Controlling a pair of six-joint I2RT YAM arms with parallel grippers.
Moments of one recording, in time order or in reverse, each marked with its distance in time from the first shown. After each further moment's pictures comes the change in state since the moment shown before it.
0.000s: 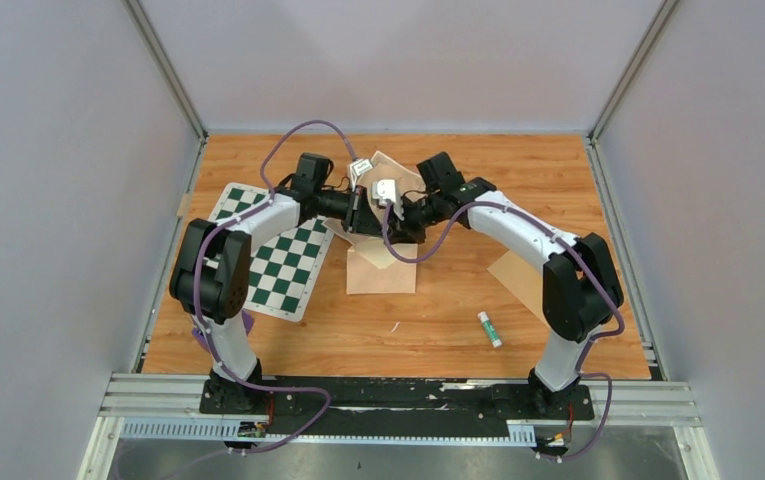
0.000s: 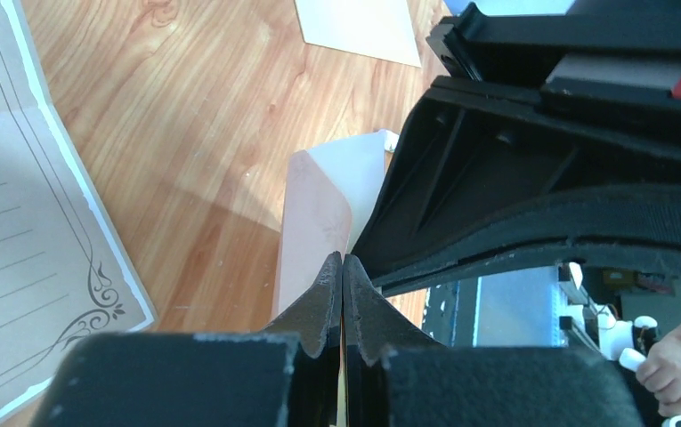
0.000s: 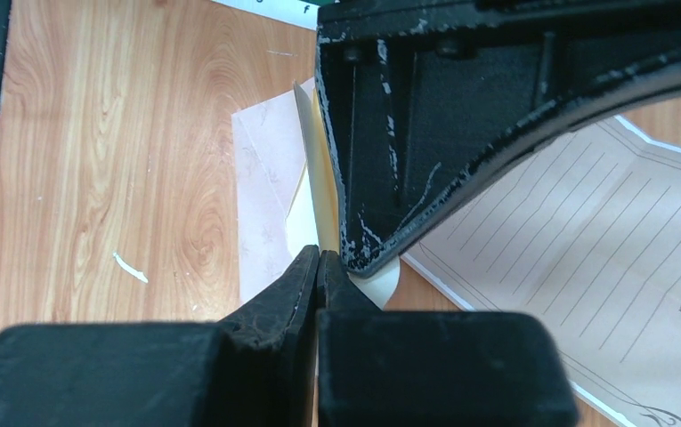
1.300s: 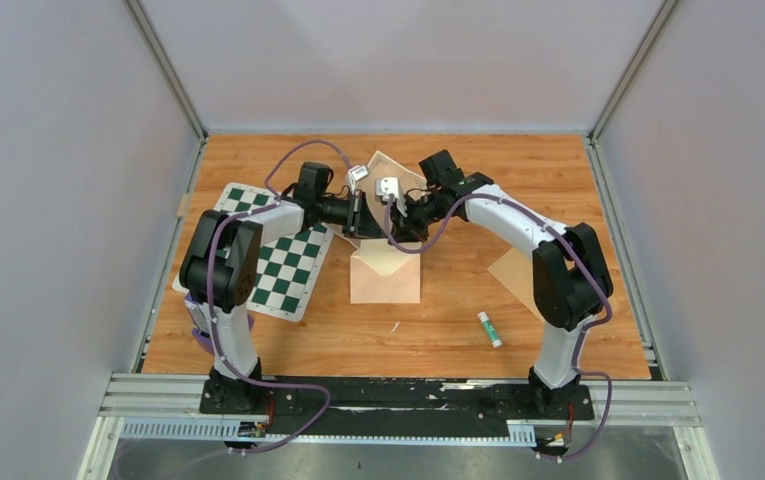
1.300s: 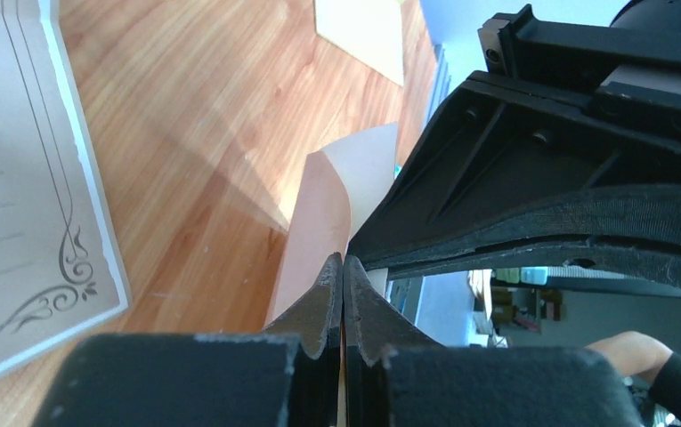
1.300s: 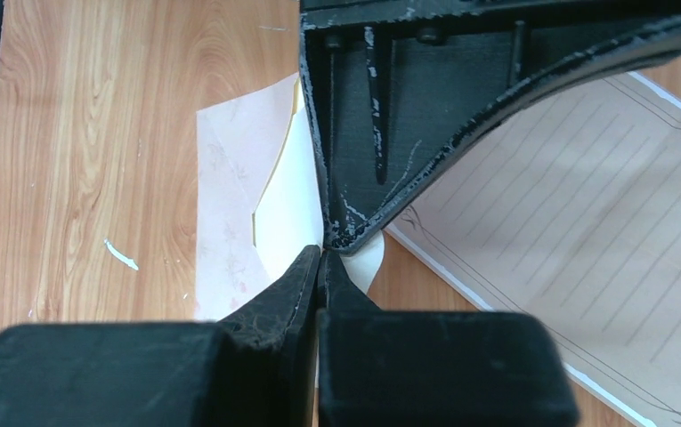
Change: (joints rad) left arm 0.021 0.096 -0.059 0.222 0.023 -0.324; right arm -0.051 0.094 0.065 -0.058 -0.076 -0.013
